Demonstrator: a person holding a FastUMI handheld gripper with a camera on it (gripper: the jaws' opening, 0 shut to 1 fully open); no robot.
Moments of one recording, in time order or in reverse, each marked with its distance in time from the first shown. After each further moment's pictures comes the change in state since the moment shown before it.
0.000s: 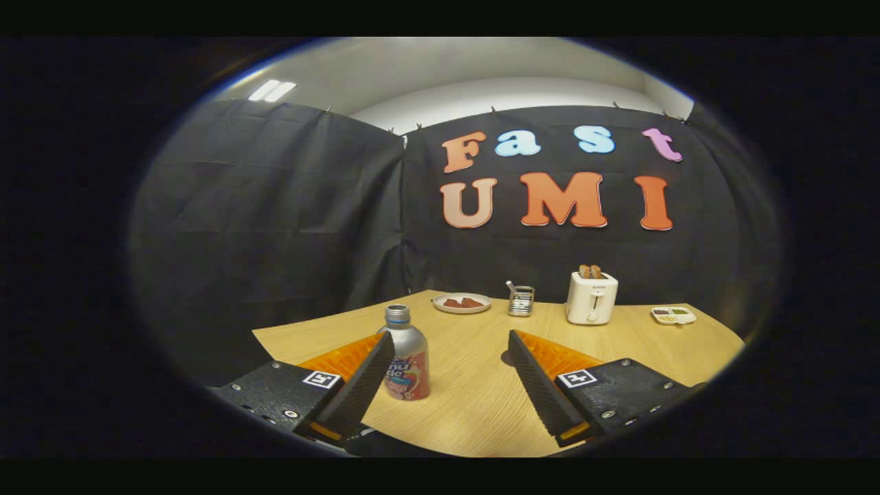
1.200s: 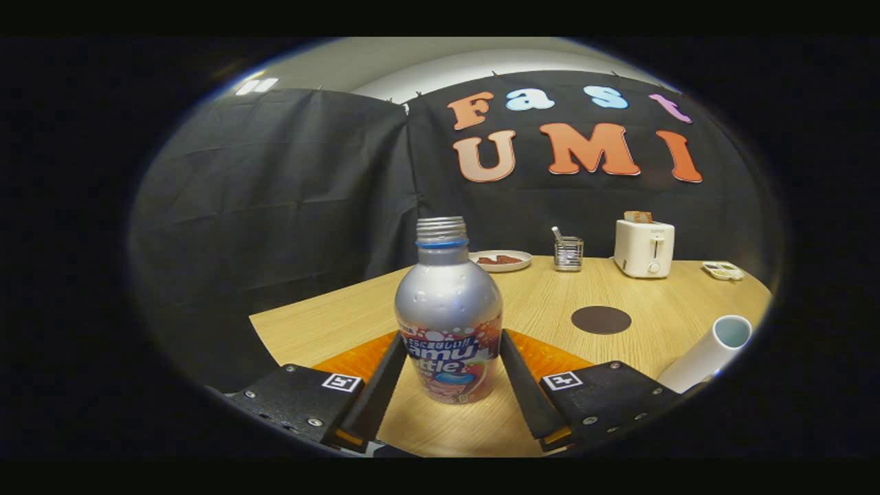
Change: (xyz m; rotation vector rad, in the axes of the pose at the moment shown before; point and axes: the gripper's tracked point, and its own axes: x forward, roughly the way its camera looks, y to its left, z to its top) arm 0.075 0.061 -0.087 0.075 0.164 0.063
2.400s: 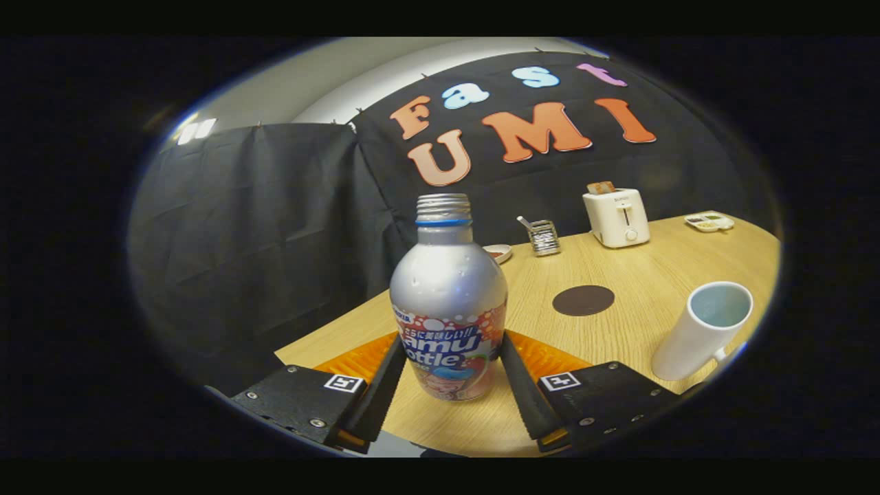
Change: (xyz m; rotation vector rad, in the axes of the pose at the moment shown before) arm -0.030 -0.041 0.018 0.316 -0.011 -0.012
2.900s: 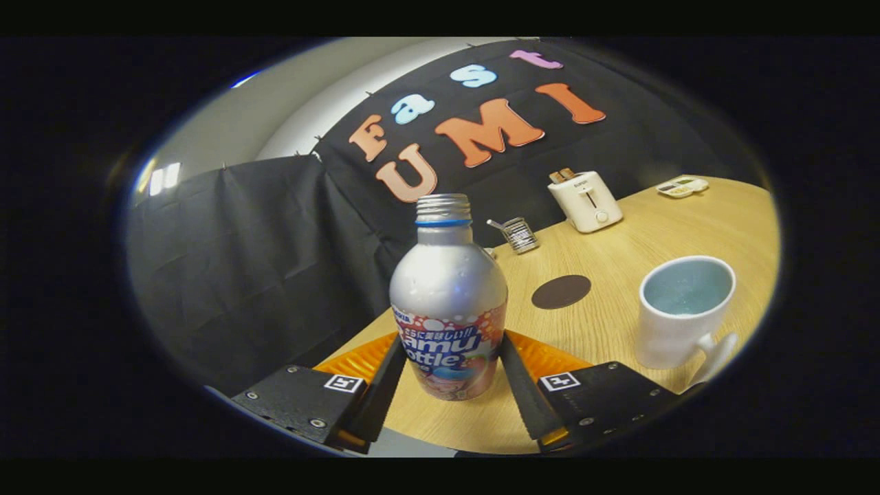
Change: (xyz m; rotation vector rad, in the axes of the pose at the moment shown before) arm -0.021 -0.030 0.015 0.219 -0.041 0.003
